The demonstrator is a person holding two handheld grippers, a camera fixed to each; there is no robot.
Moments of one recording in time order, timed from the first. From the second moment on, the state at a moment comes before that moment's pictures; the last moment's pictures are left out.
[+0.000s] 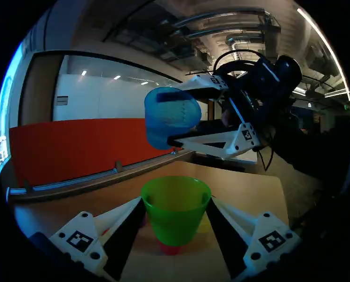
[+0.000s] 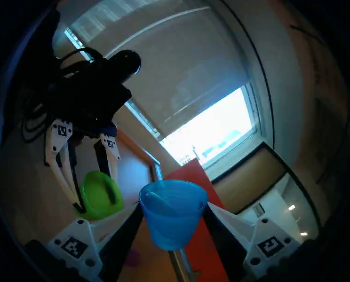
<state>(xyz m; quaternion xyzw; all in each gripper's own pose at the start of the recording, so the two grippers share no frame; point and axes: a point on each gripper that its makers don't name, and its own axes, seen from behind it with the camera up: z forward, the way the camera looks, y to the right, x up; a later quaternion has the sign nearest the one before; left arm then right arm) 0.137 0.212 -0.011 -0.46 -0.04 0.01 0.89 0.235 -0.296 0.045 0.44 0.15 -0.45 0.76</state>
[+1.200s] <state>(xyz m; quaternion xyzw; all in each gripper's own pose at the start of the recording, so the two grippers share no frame) 0.134 0.219 -0.013 -0.46 -0.04 0.00 0.89 0.242 -0.302 0.054 0.41 0.20 -0.53 0.71</state>
